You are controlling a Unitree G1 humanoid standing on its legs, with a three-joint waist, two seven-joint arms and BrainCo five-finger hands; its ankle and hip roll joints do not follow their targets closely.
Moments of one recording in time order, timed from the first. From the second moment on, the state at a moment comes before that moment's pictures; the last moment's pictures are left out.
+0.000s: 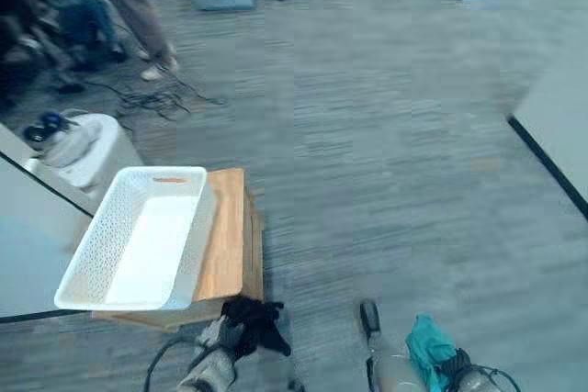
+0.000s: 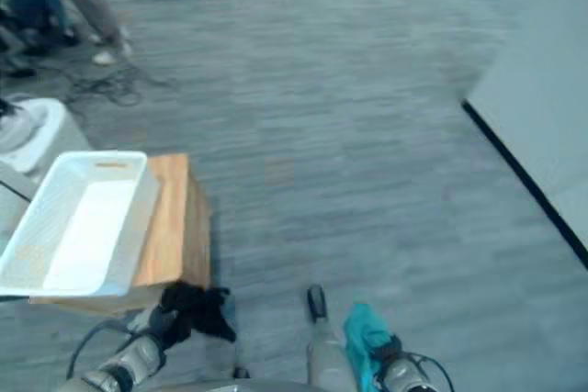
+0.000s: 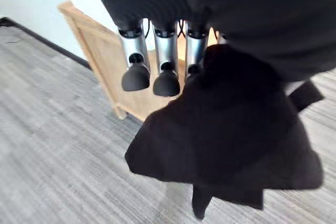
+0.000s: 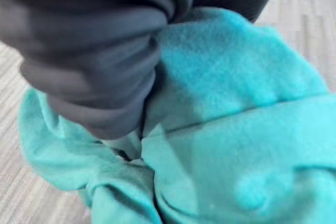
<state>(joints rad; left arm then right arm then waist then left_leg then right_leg) -0.11 0.27 -0.39 1.24 0.37 0.05 0.27 -0.09 -0.25 0.32 1.23 -0.15 0.05 -0.26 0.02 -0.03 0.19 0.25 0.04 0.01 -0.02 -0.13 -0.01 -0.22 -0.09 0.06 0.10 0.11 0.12</state>
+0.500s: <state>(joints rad) 0.01 0.26 -0.25 1.28 0.34 0.07 0.26 -0.10 -0.26 0.31 1.28 -0.15 0.05 -0.26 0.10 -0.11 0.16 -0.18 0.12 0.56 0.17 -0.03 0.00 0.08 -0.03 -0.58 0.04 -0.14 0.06</state>
